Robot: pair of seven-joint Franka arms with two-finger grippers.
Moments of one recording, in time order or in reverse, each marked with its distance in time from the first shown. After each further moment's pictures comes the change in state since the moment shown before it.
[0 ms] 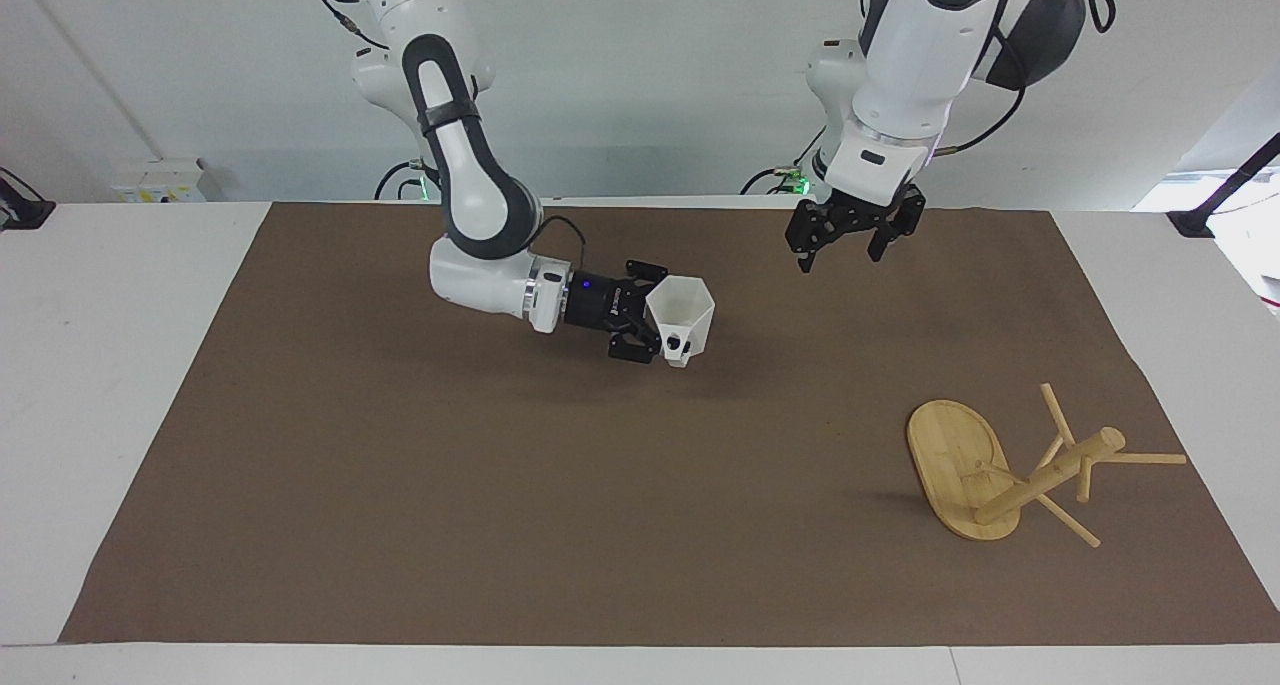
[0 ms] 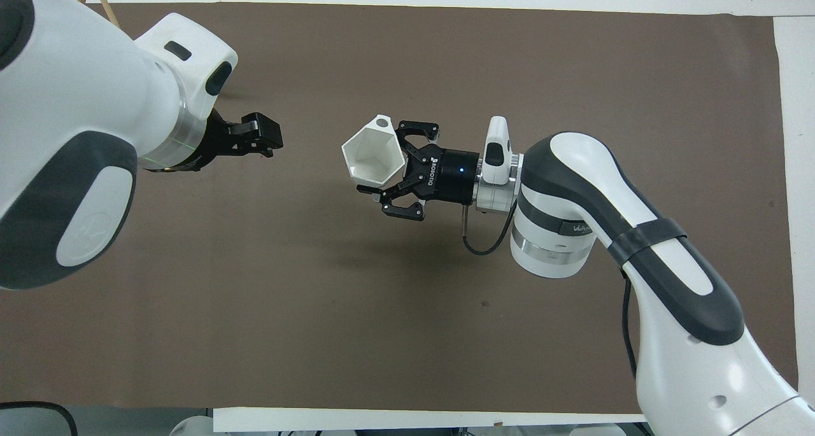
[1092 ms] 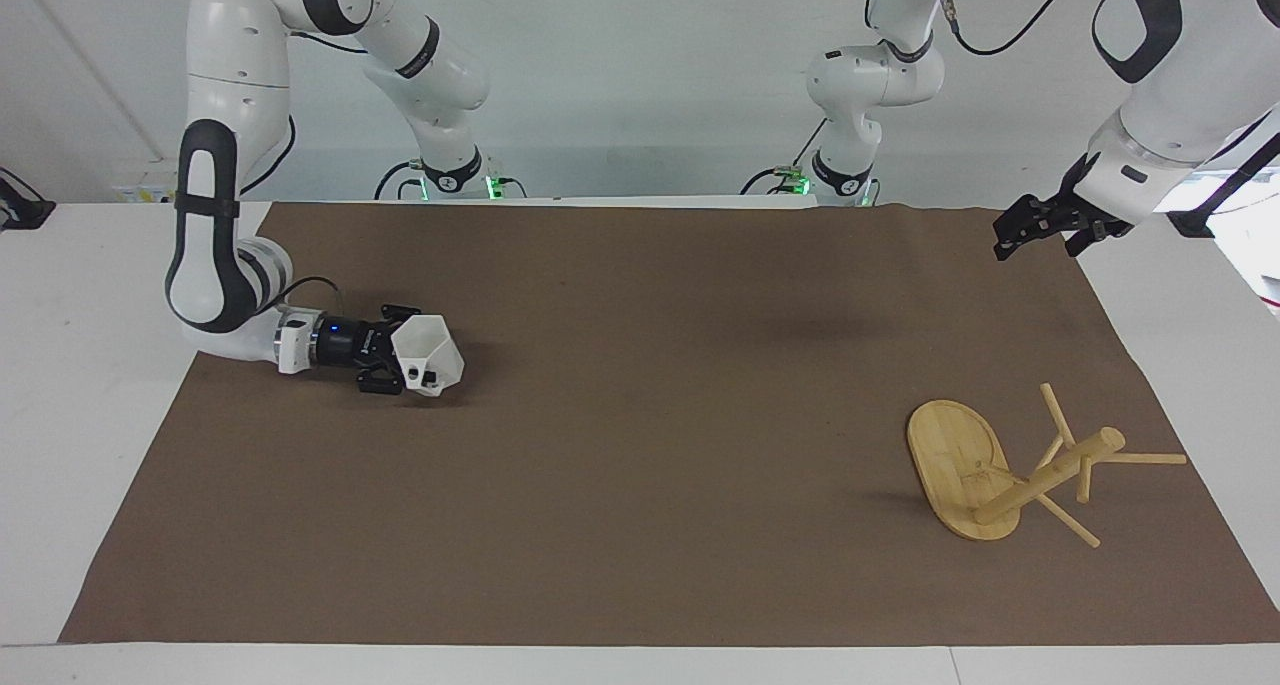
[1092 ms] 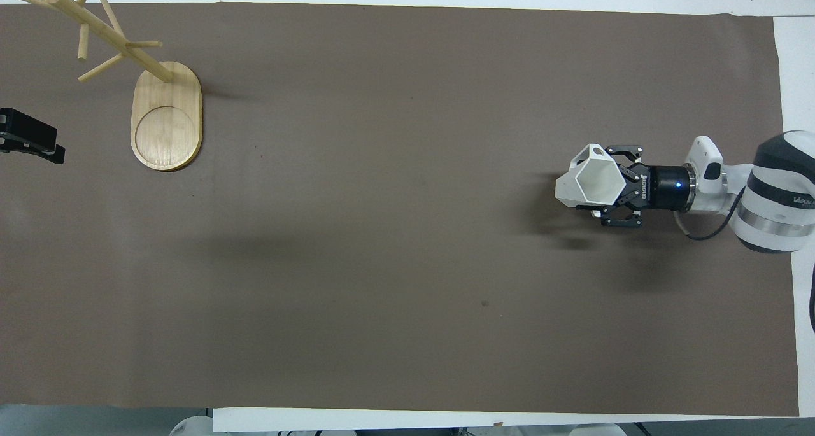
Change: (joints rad) left arm 0.429 0.002 0.029 0.056 0.001 -0.222 0.606; right arm -0.664 0.194 -0.059 -0.034 -0.550 -0.628 -0.287
